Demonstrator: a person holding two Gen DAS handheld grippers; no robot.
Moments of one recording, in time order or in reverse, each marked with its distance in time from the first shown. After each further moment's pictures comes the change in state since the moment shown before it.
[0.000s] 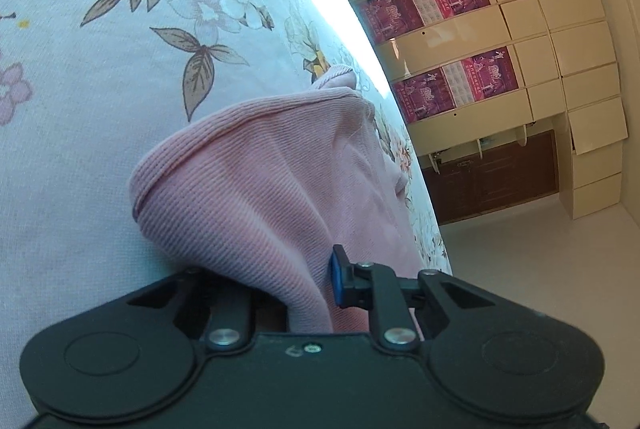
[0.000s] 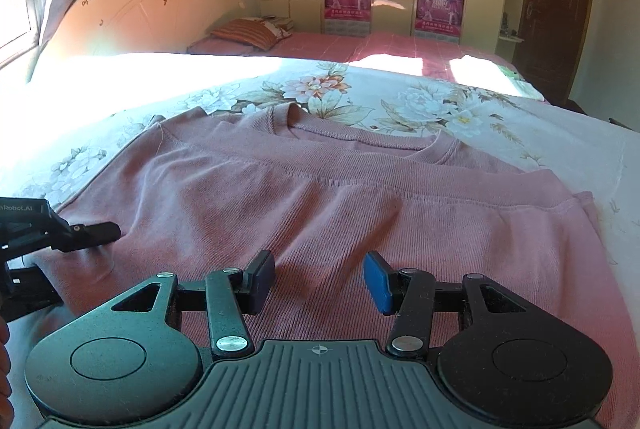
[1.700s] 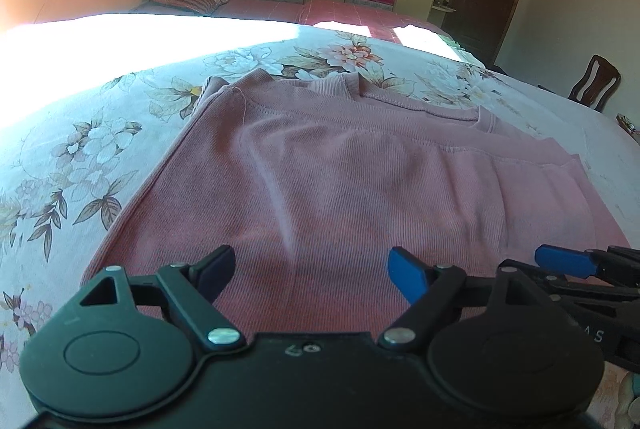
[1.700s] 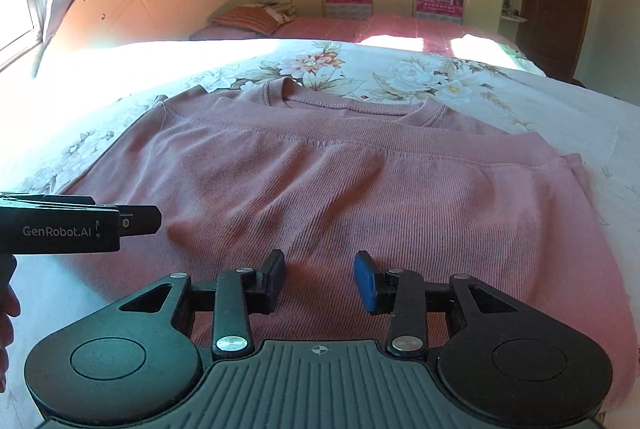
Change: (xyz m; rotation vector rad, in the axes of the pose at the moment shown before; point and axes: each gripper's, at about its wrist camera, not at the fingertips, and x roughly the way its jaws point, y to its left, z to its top) left arm -0.007 -0.114 -0.074 0.897 0.092 0.389; right arm -0.034 -0.019 -0.021 0.070 0.009 0.042
